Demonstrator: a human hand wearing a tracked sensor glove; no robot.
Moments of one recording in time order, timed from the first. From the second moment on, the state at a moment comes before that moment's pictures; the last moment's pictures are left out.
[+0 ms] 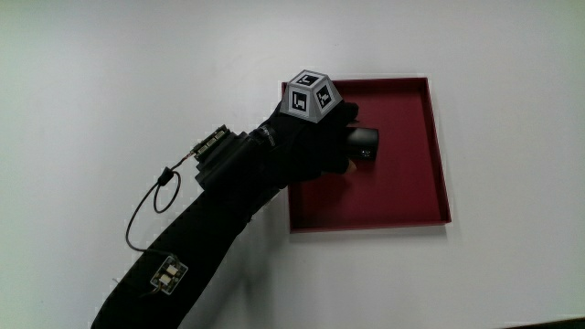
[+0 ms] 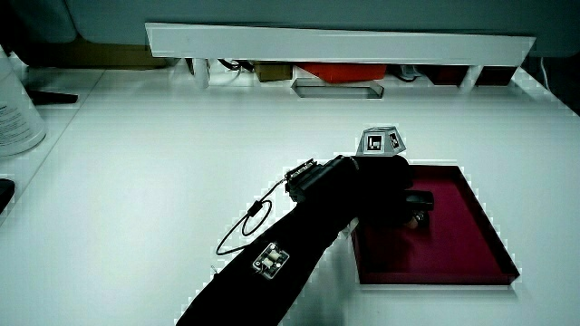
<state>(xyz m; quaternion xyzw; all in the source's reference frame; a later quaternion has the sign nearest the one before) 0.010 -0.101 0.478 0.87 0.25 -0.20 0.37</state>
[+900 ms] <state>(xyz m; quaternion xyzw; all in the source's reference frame) -0.019 -0.102 0.427 0.88 0.31 -0.23 0.28</state>
